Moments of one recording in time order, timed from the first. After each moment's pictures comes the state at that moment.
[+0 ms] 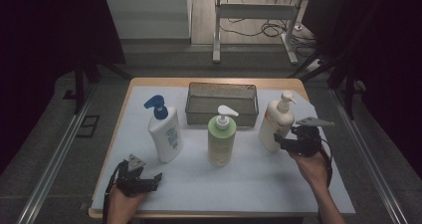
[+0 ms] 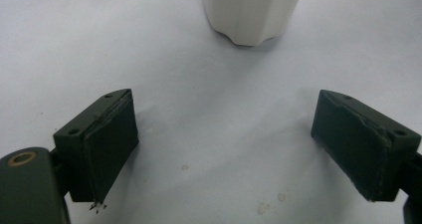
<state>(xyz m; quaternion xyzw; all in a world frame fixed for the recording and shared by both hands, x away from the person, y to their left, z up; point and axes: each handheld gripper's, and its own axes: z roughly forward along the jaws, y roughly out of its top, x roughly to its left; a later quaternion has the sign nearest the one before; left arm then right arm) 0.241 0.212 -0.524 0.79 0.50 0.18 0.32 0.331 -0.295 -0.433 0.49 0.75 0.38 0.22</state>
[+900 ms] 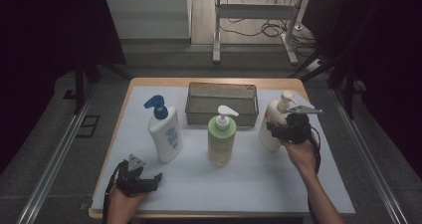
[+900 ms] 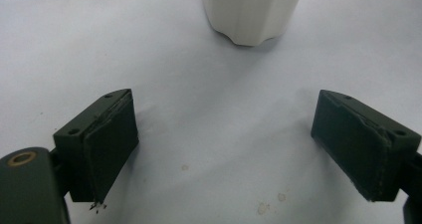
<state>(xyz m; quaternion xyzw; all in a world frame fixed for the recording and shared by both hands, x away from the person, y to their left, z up) 0.241 0.212 -0.524 0.79 0.50 0.18 0.32 0.363 -0.272 -0.427 0.49 0.75 0.38 0.23</state>
